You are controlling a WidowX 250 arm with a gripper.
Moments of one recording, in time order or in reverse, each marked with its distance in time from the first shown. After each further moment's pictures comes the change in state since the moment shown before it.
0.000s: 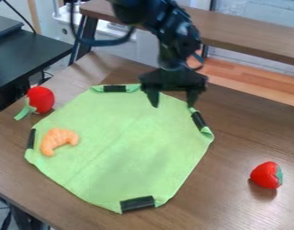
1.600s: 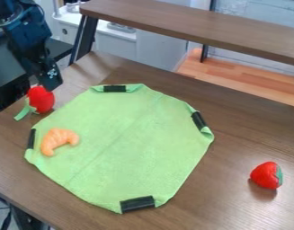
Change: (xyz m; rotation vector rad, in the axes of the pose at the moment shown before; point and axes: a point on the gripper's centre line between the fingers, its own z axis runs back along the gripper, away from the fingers) arm -0.007 0.197 0.087 -0.072 0.104 -0.697
